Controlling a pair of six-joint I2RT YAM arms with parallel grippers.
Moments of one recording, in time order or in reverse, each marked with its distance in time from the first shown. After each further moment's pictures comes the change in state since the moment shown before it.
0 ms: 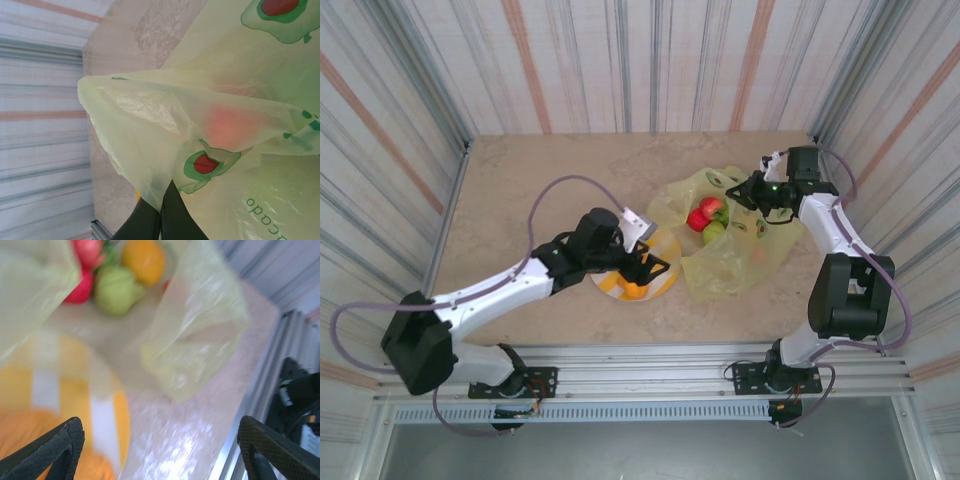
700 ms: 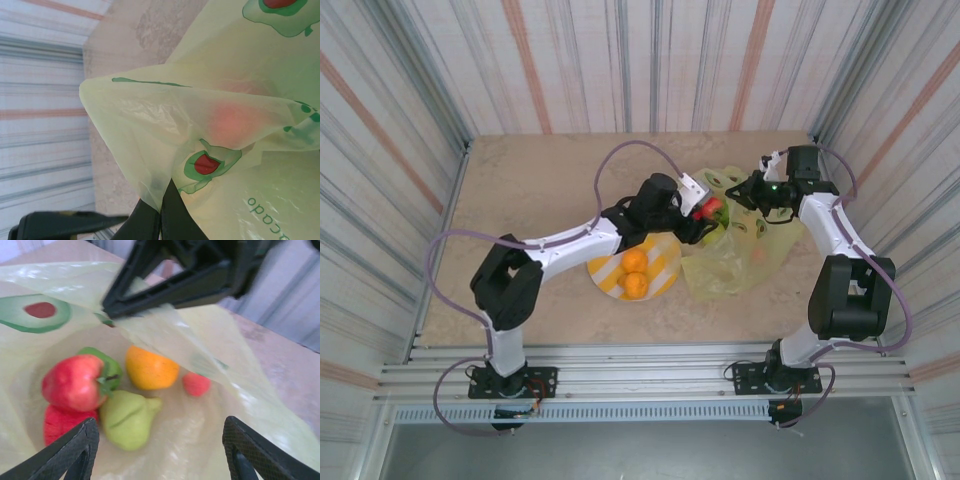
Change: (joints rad) left arm -0.032 0.571 0.525 0.213 0.008 0.174; right arm 0.005 -0.007 0.010 -0.022 0.001 0.000
